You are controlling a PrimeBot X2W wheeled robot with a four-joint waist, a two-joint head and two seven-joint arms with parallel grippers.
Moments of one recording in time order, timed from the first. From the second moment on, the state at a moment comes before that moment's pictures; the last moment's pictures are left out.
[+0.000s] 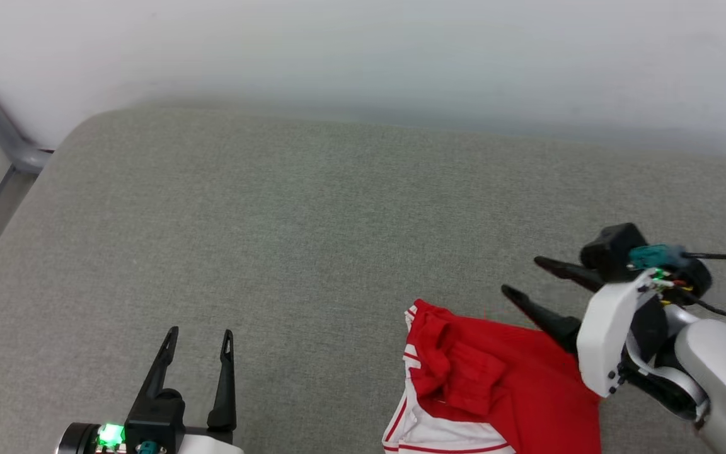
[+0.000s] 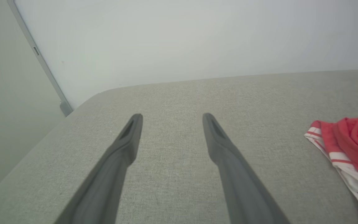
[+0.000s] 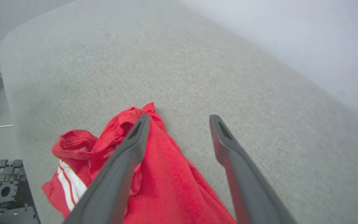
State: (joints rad) left arm 0.09 0.11 -0.08 0.03 0.00 0.06 -0.26; right arm -0.56 -0.61 0.82 0.18 0.77 0.13 0.26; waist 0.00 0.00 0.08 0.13
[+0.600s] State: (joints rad) left arm 0.13 0.12 -0.06 0.02 -0.01 0.07 -0.26; right arm -0.14 -0.33 0.13 0.12 0.23 0.13 -0.20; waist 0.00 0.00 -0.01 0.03
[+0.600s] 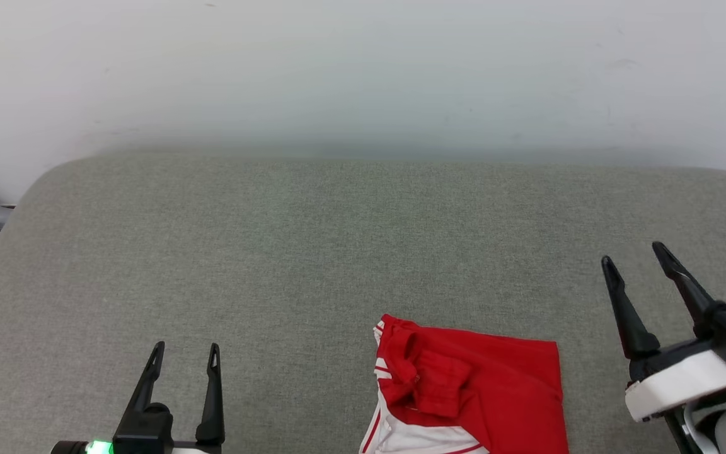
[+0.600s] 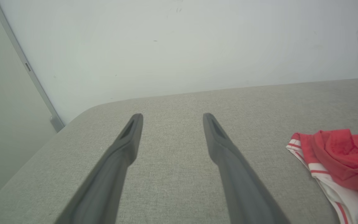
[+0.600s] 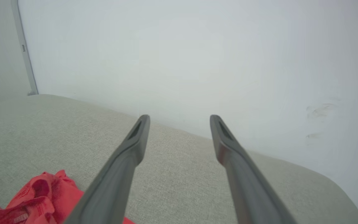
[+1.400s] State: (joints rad) left arm 0.16 0.12 -0.07 0.01 -0.01 0.06 -0.26; right arm 0.19 -0.06 -0.05 -0.02 0.15 0.13 -0.26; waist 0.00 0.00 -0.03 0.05
